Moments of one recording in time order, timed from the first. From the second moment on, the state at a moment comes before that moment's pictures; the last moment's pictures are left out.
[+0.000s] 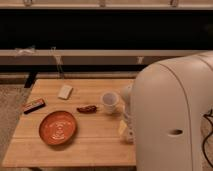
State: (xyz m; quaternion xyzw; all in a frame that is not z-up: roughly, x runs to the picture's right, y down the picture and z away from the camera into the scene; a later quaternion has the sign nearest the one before) arm 0.142 0.228 0.792 -0.38 0.23 0.44 0.78
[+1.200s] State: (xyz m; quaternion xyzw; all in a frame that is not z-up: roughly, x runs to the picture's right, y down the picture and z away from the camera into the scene) arm 0.158 0.226 0.771 -0.37 0.26 0.45 0.77
